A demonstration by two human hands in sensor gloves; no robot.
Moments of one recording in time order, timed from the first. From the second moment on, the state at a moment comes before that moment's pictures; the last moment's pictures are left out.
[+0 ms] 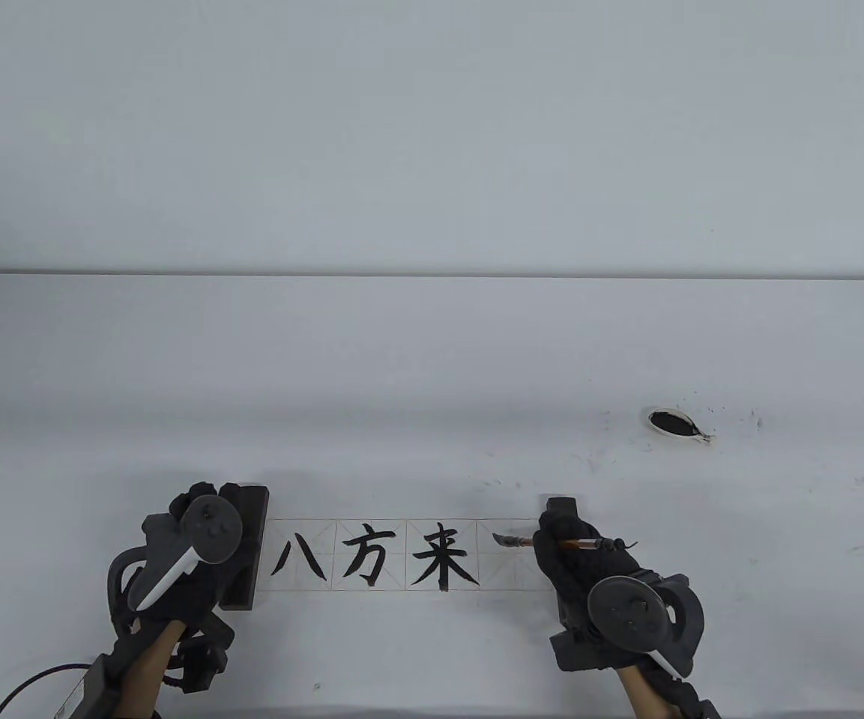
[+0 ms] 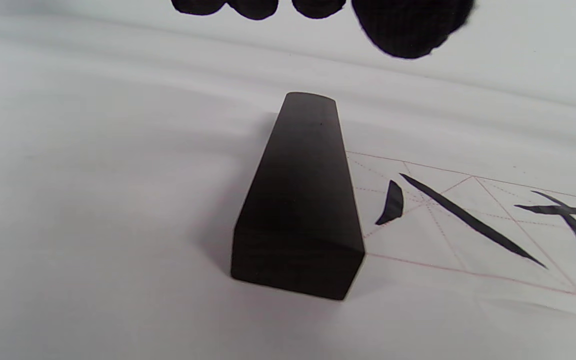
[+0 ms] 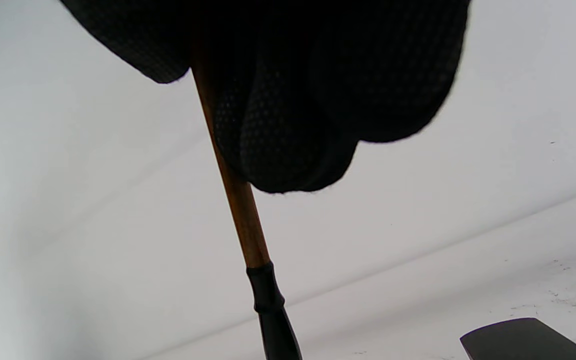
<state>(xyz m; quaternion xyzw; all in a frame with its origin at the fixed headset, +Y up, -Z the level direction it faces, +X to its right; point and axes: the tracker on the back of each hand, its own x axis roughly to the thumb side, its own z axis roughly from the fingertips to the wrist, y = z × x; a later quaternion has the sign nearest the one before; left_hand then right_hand) -0.280 -0.715 -0.292 -0.14 0.06 0.08 0.98 0.166 -0.674 -0.252 0.13 -0.24 0.93 0.25</state>
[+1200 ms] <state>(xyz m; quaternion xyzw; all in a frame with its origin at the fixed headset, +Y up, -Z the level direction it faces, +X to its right) -0.277 -0.716 -0.293 -0.14 0.06 0.08 0.98 0.159 -0.681 -0.256 0.14 -0.19 0.94 0.24</state>
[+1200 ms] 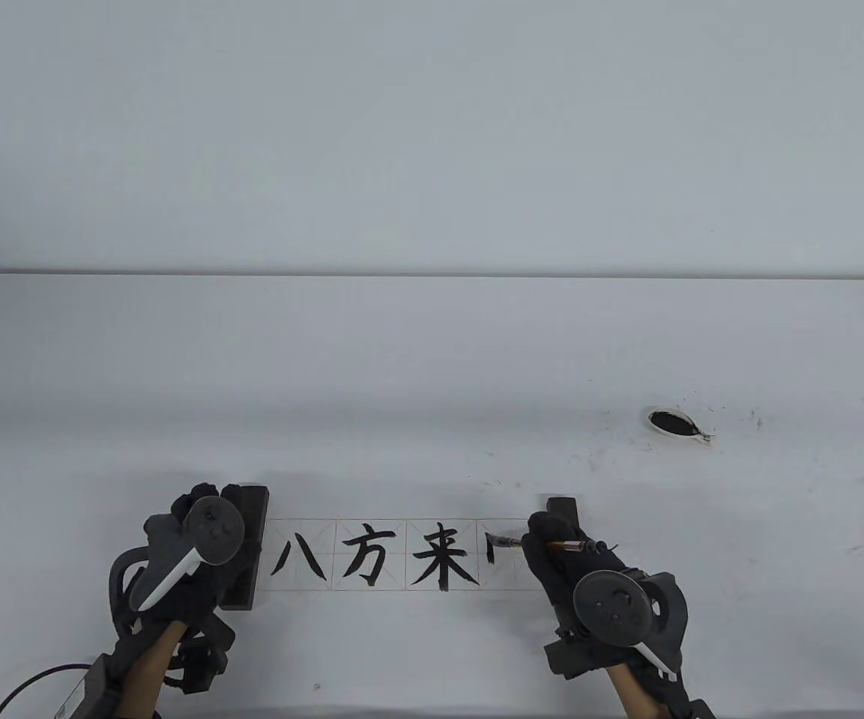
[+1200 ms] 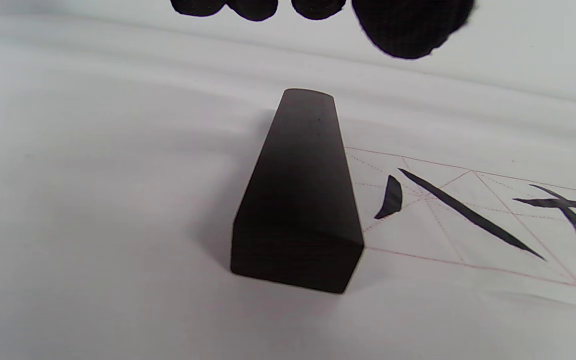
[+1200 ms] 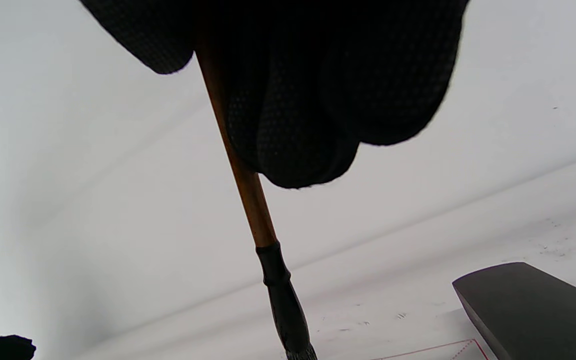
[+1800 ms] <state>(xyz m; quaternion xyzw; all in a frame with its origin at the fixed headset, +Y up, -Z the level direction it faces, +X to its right) -0.277 -0.716 -0.292 -0.14 0.06 0.08 0.98 0.164 -0.679 -0.256 0.10 -0.19 0.96 0.20</state>
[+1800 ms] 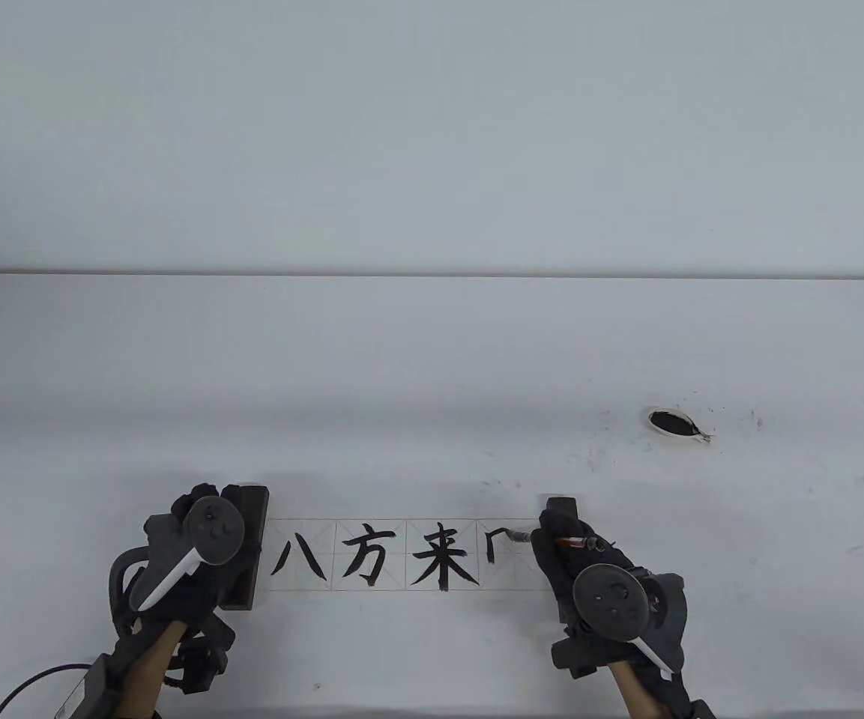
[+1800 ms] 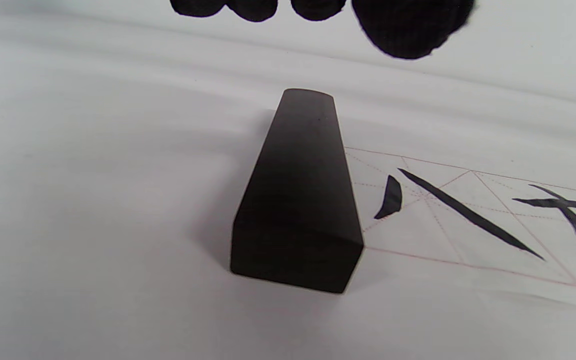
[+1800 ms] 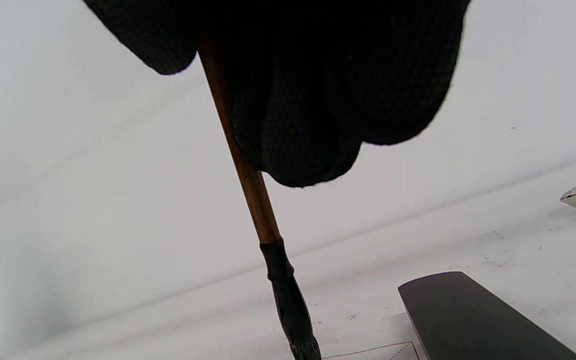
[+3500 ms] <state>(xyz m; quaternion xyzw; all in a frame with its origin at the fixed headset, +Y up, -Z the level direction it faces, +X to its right) -0.277 -0.717 -0.293 -0.15 0.06 0.08 0.98 0.172 -0.669 -0.249 0.14 -0.16 0.93 0.29</state>
